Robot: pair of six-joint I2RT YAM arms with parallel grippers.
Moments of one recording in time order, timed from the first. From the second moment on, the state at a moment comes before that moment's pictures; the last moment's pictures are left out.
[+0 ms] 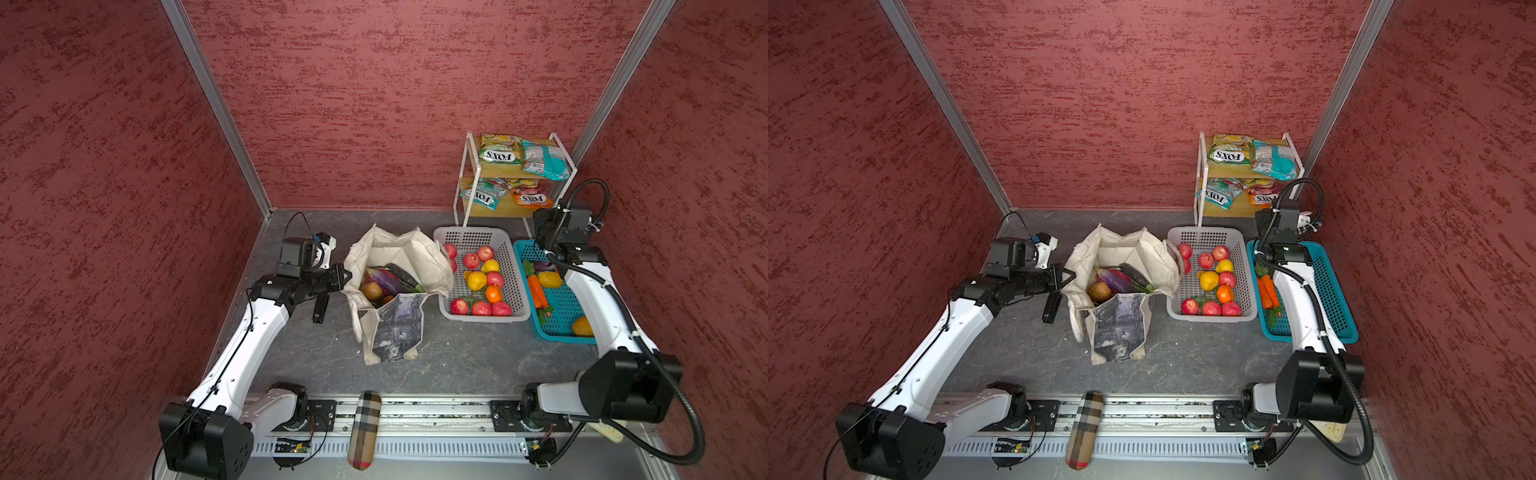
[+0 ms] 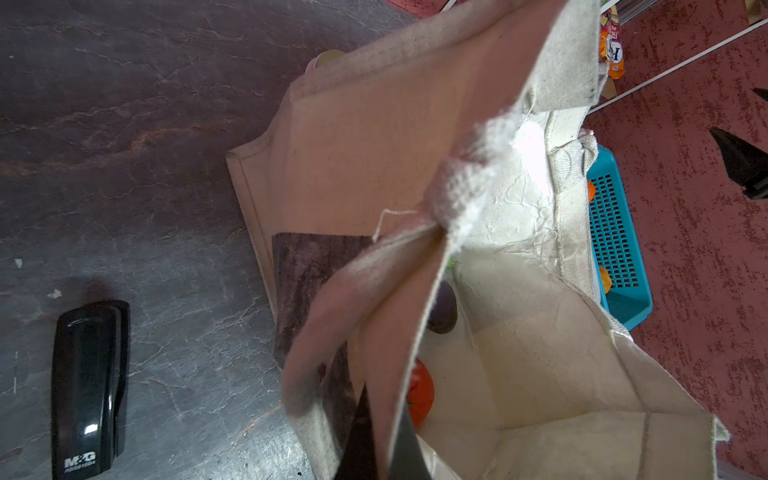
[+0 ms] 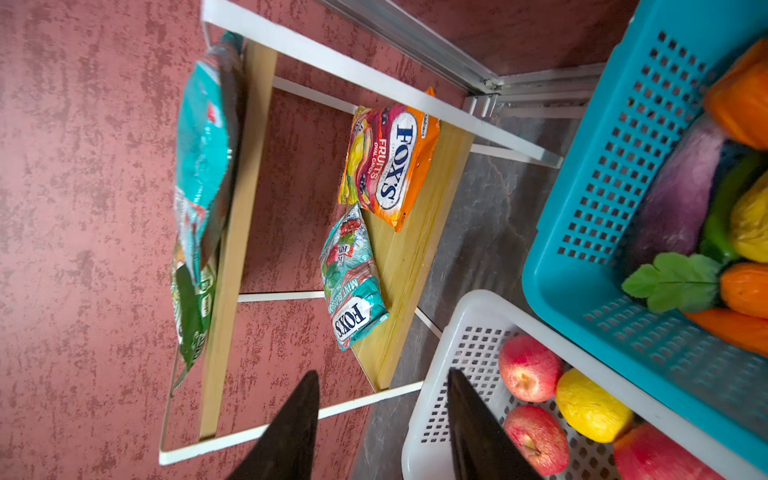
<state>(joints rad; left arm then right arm) -0.17 1.11 1.01 -0.69 0.46 -0.36 -0.11 1.41 1.27 -0.28 0.10 1.30</state>
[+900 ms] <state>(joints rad) -0.16 1.11 1.01 -0.70 0.46 -0.36 -0.13 1.89 1.38 0.25 0.06 1.54</state>
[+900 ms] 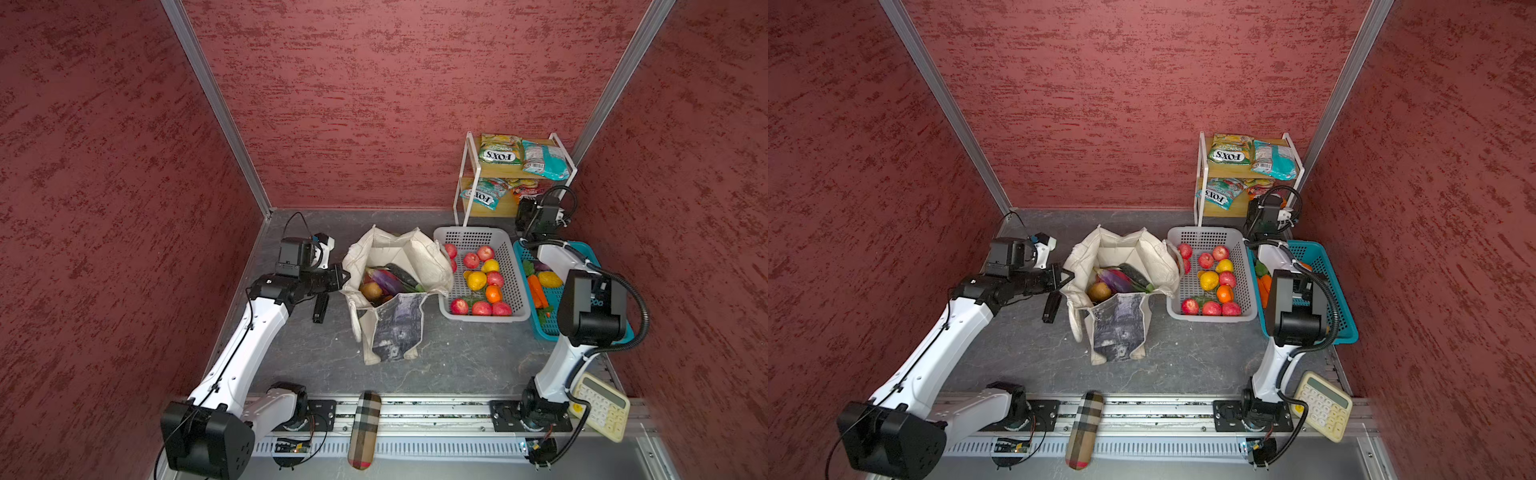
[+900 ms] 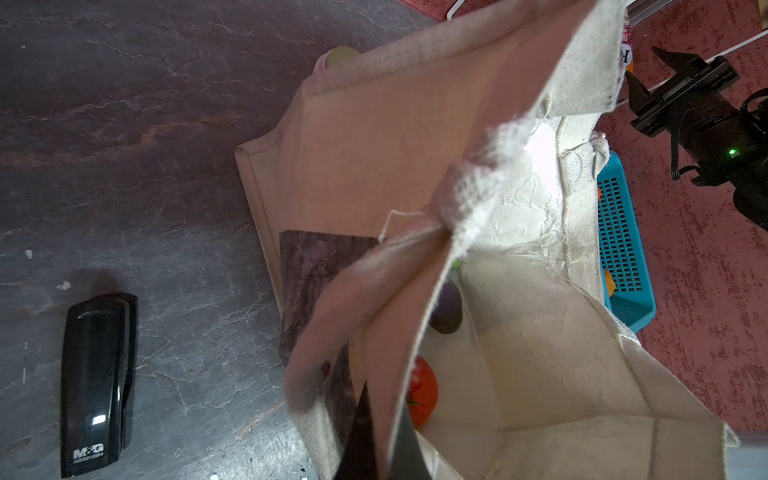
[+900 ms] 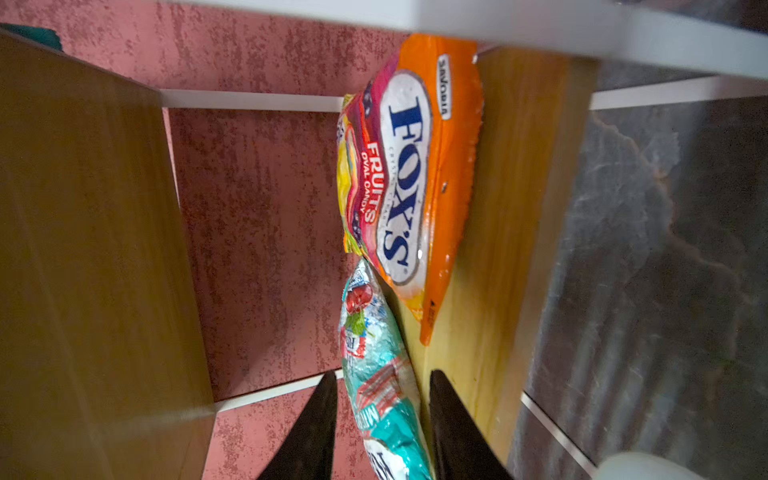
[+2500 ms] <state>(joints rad) -0.15 1.13 1.01 -0.72 0.44 -0.34 -0.14 2.07 1.48 0.39 0.21 1.63</state>
